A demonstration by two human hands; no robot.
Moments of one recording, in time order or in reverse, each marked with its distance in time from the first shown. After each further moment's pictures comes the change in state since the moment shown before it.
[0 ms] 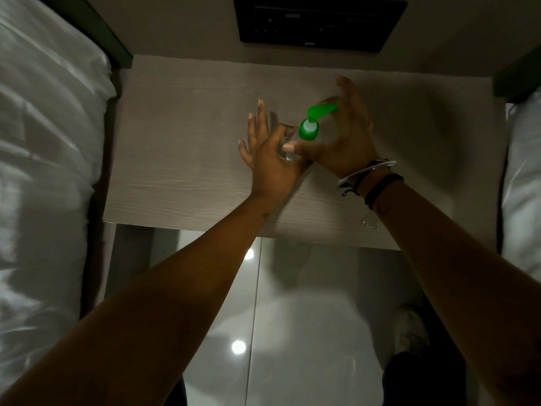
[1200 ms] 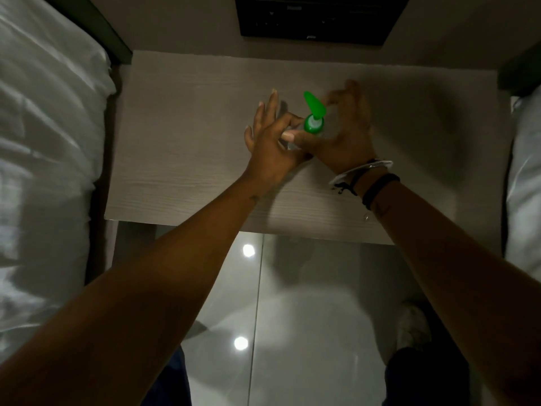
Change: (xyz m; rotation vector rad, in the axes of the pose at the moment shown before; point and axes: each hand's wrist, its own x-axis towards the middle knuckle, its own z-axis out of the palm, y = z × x) left_hand 0.018 -0.001 -0.017 0.040 -0.219 0.037; right_hand -0.006 0.000 0.013 0.069 0.075 0.096
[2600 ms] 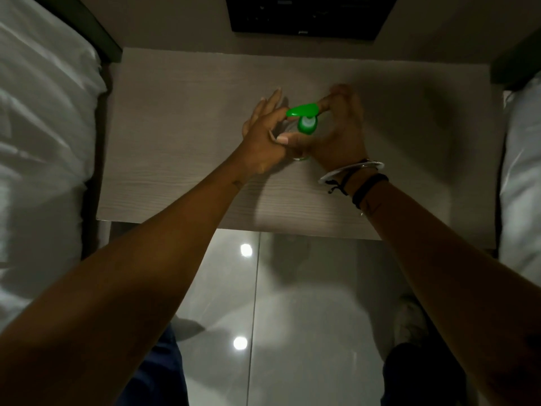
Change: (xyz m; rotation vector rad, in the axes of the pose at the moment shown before) left_hand 0.020 -0.004 -0.009 0.093 -0.217 -0.028; right_hand -0.003 0.002 0.004 0.051 0.066 0.007
